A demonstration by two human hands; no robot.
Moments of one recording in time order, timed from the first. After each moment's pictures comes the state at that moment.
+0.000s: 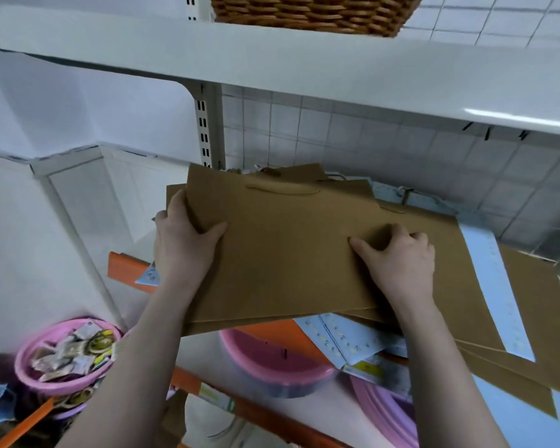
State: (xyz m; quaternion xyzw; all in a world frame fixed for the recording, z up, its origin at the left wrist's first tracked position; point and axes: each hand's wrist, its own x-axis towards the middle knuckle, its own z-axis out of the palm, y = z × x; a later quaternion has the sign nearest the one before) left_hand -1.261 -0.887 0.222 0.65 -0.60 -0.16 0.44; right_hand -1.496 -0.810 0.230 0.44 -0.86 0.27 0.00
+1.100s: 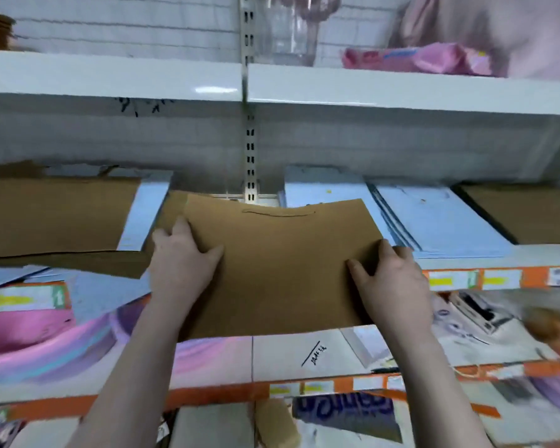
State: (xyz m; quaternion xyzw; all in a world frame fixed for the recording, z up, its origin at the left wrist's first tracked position) left_hand -1.630 -0.547 0.234 0.52 -0.76 -0.20 0.32; right_hand -1.798 -0.376 0.224 0.29 -0.92 0.25 0.11
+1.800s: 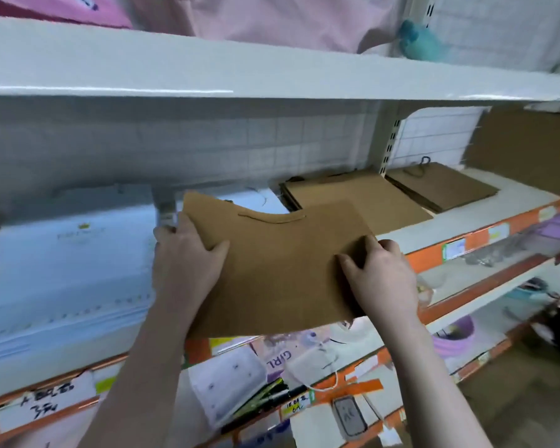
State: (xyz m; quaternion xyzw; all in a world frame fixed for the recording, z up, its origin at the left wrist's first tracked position) left_hand -1.995 -0.410 0.230 0.39 -0.84 -0.25 0.27; right_hand -2.102 -0.216 0.216 0.14 -0.96 0.21 0.13
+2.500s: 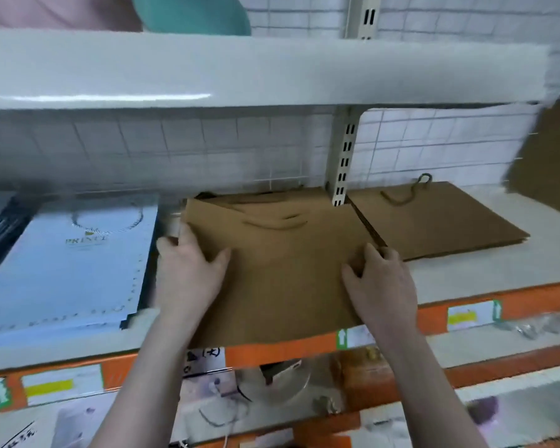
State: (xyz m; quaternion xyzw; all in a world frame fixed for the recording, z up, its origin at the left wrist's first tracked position) left_hand -2.257 -0.244 0.215 0.50 -0.79 -0.21 0.28; right_hand -2.403 -0.080 0.205 0.26 -0.94 0.23 0.07
